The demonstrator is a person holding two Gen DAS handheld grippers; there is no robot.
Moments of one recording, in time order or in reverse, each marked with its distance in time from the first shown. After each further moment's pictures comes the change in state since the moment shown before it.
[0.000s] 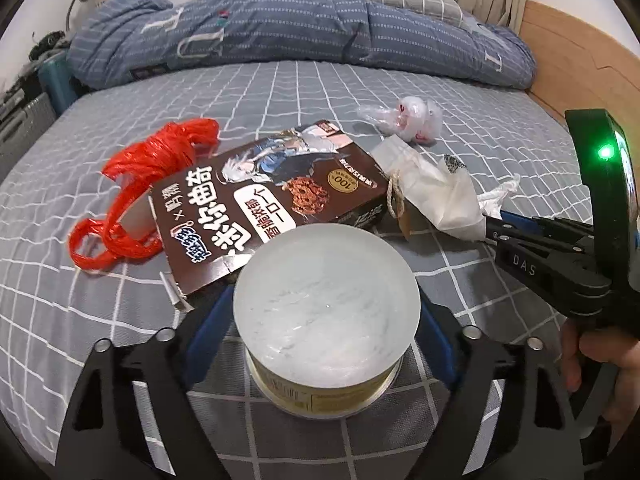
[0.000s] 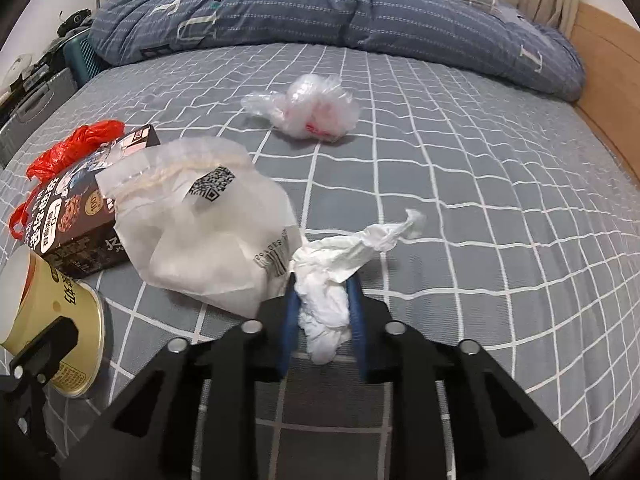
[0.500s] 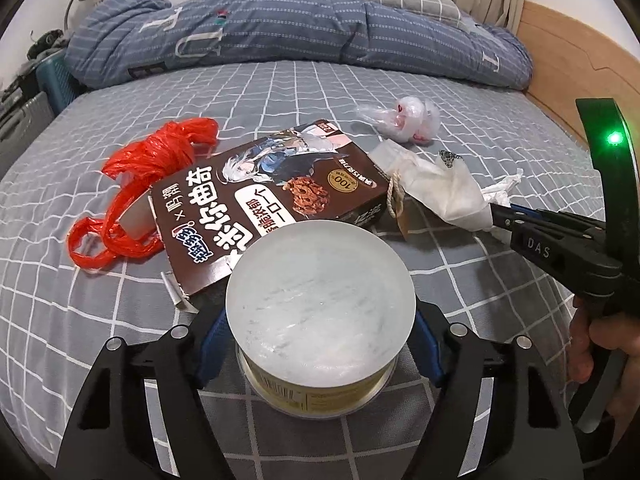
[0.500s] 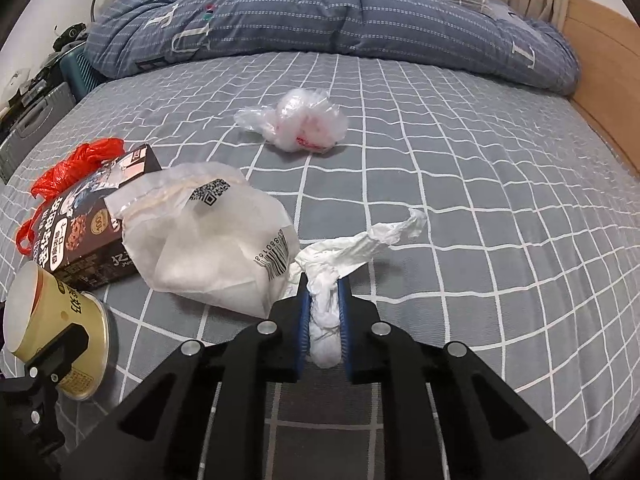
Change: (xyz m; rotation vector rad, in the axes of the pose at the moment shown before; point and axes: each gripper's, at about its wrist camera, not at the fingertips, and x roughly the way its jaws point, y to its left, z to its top) left arm -0.003 0.002 -0.001 0.000 -0.005 -0.009; right arm -0.011 -0.011 0.004 0.042 -0.020 0.004
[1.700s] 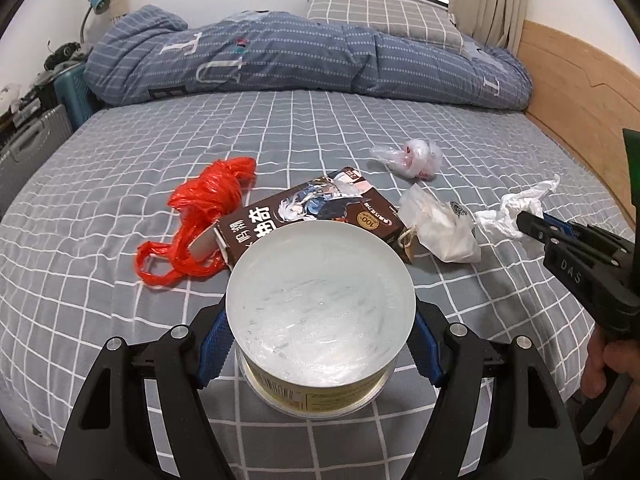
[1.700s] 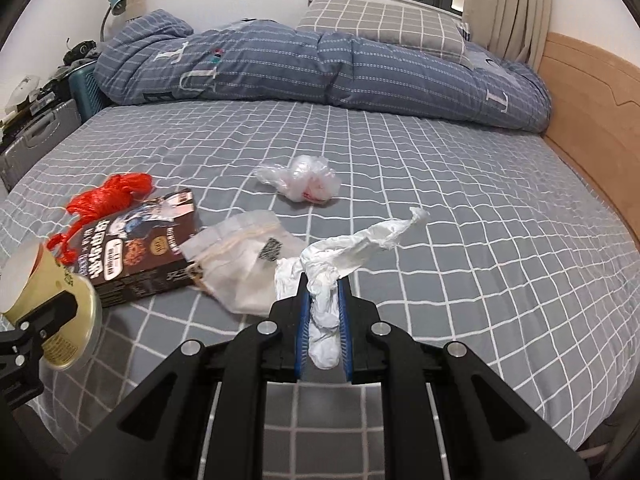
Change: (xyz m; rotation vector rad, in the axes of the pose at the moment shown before) left arm -0.059 0.024 0.011 -0.005 -0.070 0.019; right arm -0.082 0.020 -0.007 -0.021 -0.147 -0.062
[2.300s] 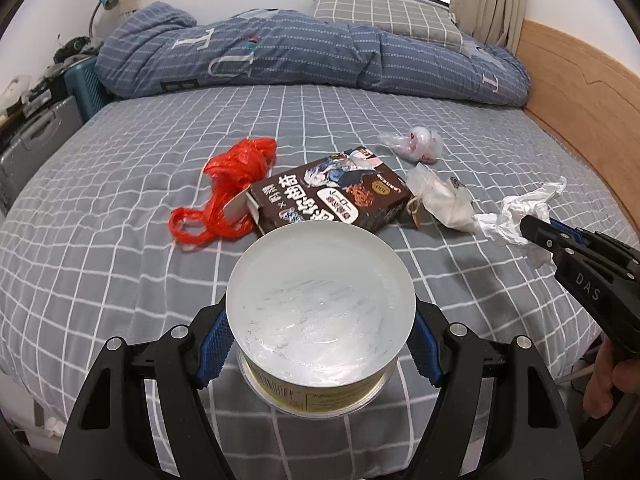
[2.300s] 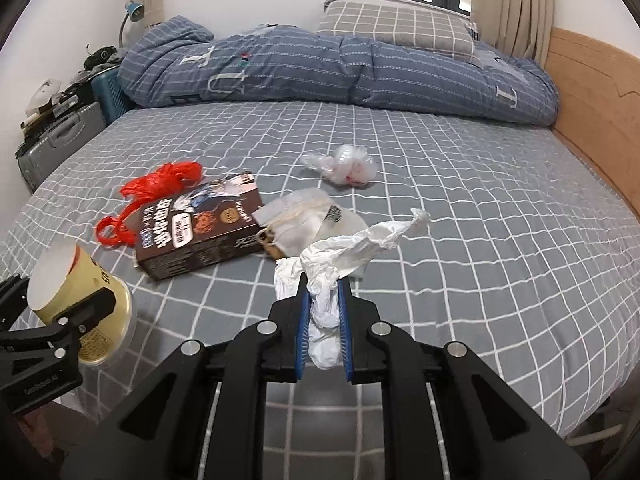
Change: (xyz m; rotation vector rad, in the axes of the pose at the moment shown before) left arm -0.035 0.021 -0.036 -0.013 0.009 -0.002; right arm -0.049 0.033 -0.030 0.021 -0.008 0.068
